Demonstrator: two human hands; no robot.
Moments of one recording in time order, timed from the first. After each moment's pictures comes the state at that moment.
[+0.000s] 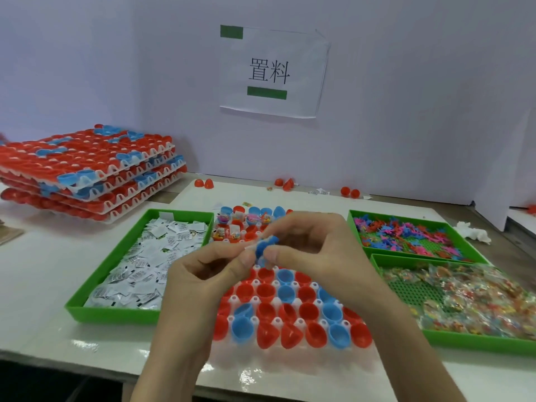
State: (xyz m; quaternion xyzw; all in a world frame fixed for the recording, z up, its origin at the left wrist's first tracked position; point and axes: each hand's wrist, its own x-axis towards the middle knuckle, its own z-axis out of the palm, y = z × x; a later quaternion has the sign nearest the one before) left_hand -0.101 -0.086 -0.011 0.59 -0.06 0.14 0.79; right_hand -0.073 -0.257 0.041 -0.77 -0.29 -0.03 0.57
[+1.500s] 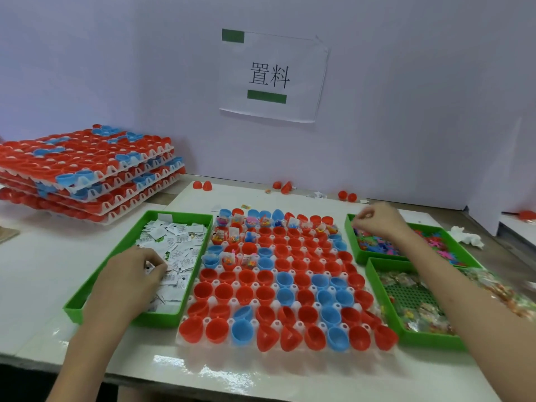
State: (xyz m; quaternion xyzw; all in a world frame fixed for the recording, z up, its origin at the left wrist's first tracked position) left_hand -0.040 0.024 -0.053 0.94 0.12 0.17 0.28; right_hand 0.097 -0.399 -0.007 -0.96 0.05 -0.08 0.26
